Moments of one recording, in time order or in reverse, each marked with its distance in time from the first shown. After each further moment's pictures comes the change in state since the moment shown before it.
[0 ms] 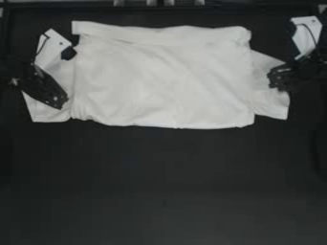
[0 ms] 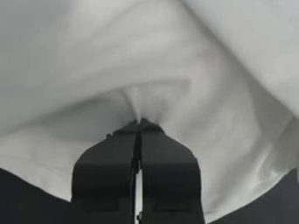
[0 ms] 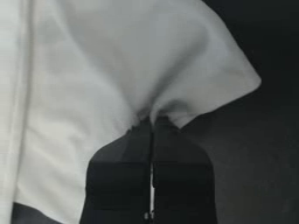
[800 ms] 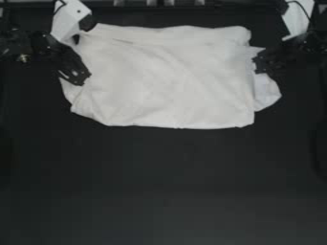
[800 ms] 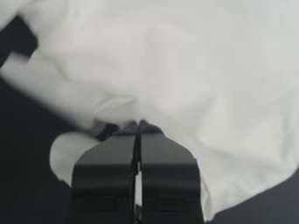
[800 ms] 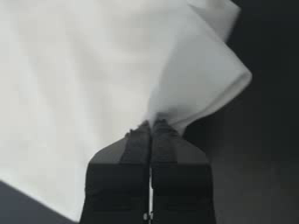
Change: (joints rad) left arm -0.130 -0.064 -0.293 0.003 0.106 0.038; right arm 0.130 -0.150 -0.187 -0.014 0.084 0.009
